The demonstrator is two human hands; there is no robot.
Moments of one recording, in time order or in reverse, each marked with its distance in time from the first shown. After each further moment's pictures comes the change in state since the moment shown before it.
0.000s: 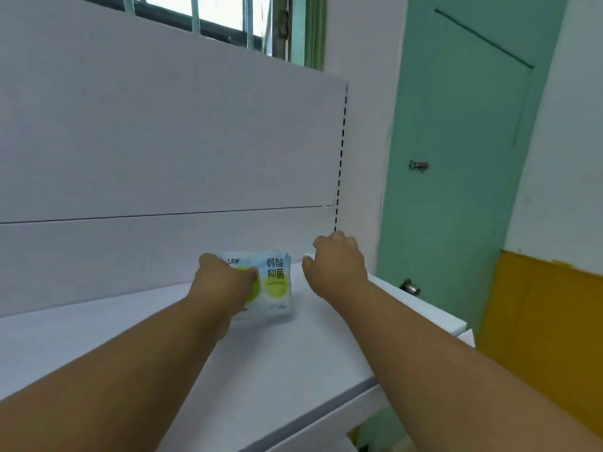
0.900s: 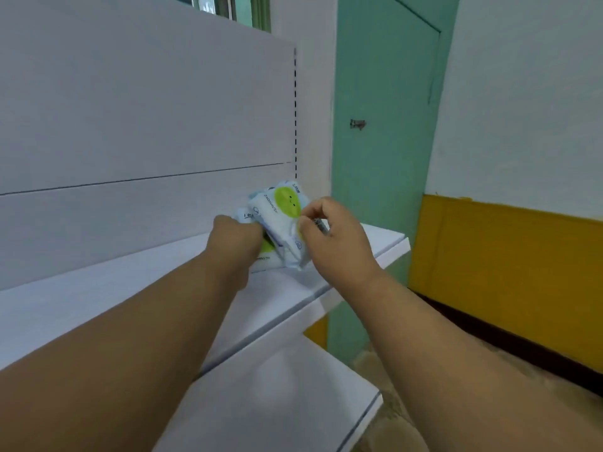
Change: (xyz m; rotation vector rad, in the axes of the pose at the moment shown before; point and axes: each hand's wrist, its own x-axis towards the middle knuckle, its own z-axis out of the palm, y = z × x) left_hand -0.062 0.010 -0.030 -0.042 -0.282 0.080; right_hand -0.154 -0.055 -0.063 0.652 0.256 0.098
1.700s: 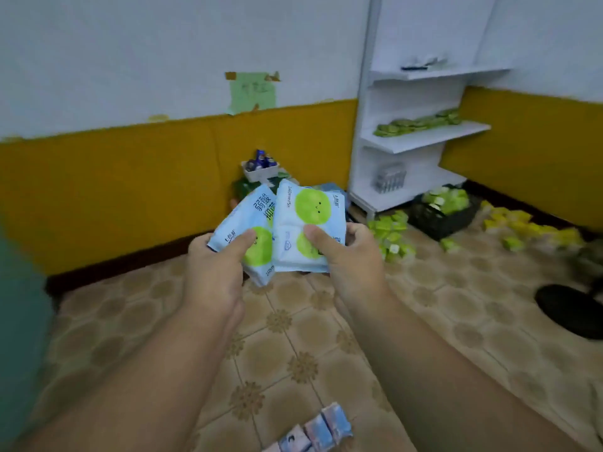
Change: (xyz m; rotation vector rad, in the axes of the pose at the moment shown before) left_hand -0.446 -0.059 0.396 -0.362 -1.237 -0.301; right_hand -0.384 0.119 -0.428 0.104 1.358 0.710
